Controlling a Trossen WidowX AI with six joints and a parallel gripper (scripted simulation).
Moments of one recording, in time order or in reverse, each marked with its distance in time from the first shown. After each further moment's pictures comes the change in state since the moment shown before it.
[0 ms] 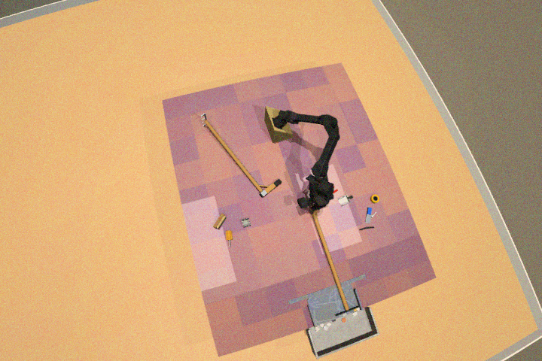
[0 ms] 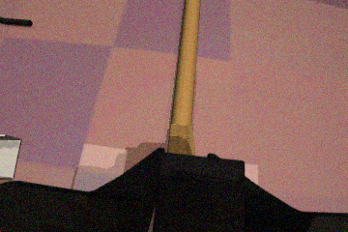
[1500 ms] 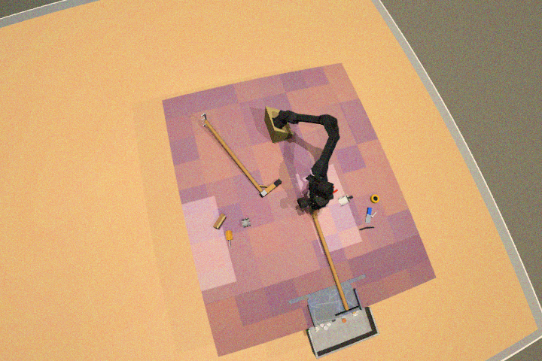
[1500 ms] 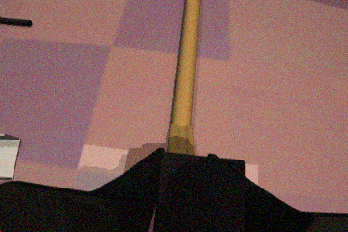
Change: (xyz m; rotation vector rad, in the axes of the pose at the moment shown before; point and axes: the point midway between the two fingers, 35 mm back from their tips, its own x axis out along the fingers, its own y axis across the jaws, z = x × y) arm 0.000 -0.001 -0.001 0.001 -0.002 0.000
